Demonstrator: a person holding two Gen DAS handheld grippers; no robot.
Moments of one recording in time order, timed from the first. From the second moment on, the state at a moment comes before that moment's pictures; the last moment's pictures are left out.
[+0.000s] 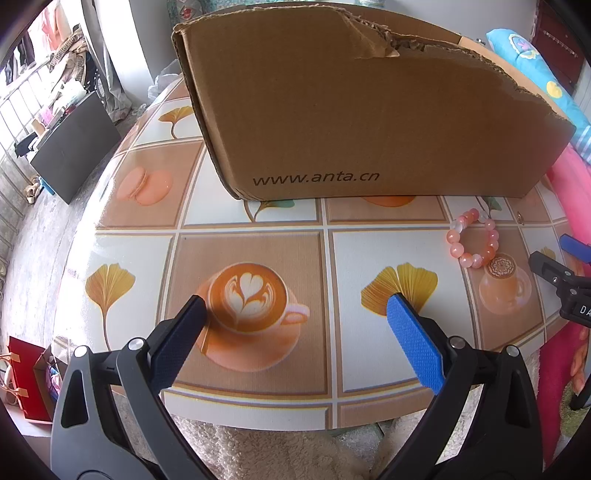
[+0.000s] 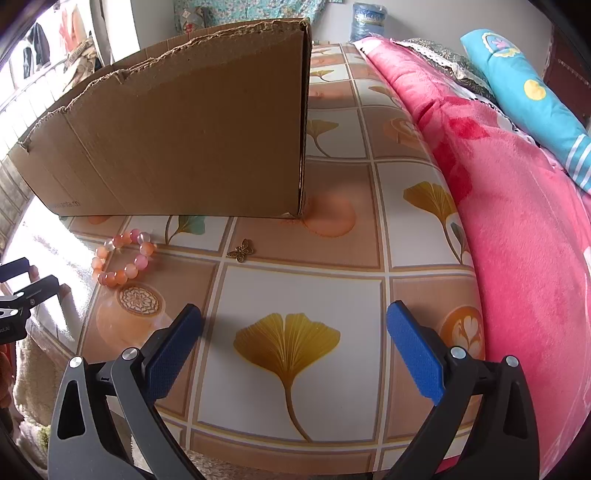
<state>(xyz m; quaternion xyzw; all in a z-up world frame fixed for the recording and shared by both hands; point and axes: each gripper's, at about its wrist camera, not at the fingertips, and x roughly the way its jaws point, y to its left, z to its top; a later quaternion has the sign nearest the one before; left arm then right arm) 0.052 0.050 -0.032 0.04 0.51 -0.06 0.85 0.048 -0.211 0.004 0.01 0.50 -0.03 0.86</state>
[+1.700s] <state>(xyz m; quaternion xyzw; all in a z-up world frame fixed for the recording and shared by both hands) 0.037 -0.059 -0.028 0.14 0.41 -0.30 0.85 0.029 -0.217 0.013 0.03 0.46 0.01 0.89</state>
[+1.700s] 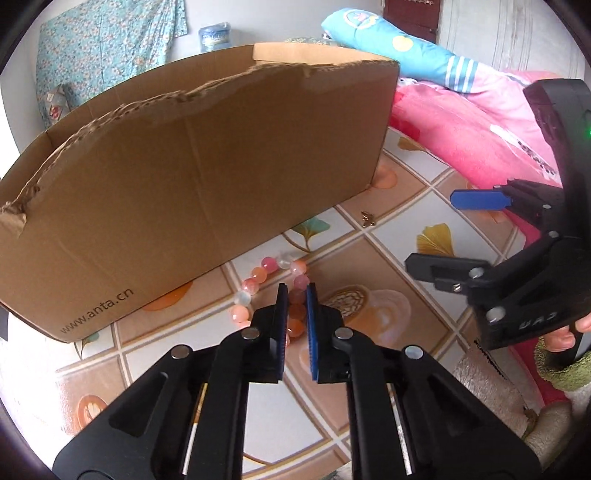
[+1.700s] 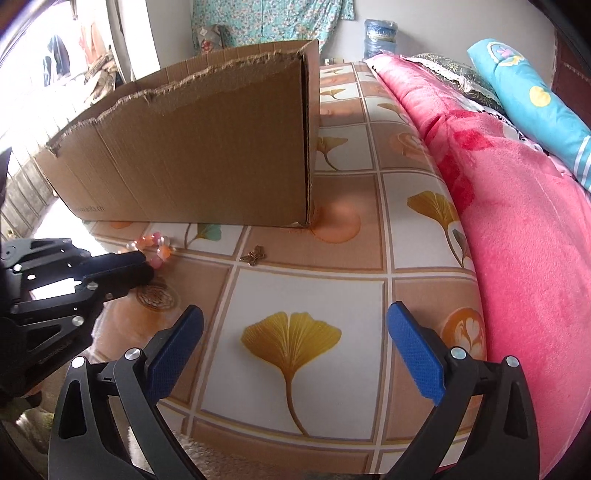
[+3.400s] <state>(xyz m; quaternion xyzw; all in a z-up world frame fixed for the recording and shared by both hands) 0.038 -0.008 -0.021 0.08 0.42 -0.28 0.86 0.053 -0.214 0.015 0.10 0.47 0.10 0.87</state>
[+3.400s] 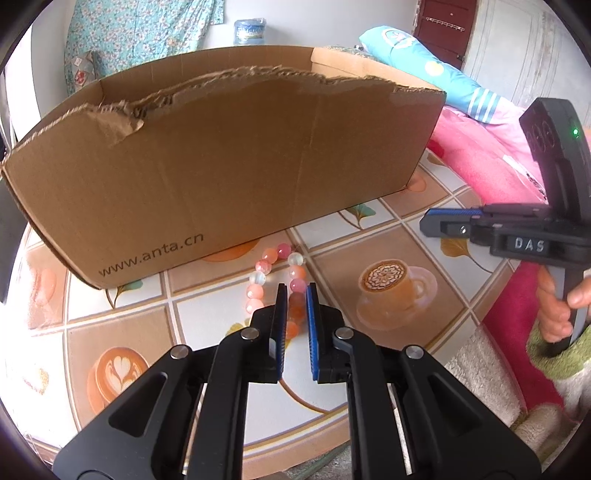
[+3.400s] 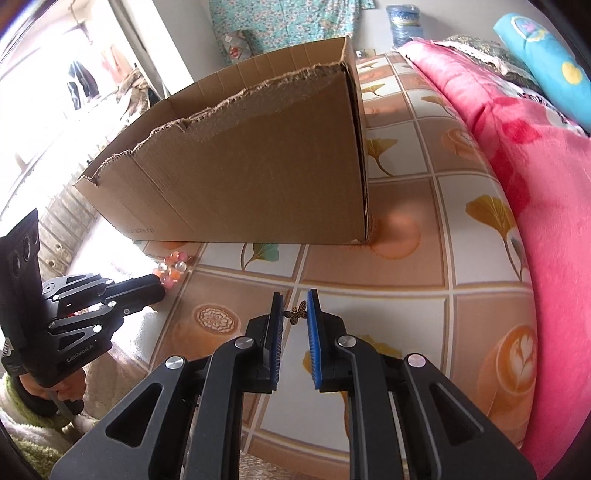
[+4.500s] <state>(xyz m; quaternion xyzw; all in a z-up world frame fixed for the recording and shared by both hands) 0.056 -0.031 -0.019 0.09 0.45 -0.22 0.86 0.050 -0.202 0.027 0.12 0.45 0.09 0.88</state>
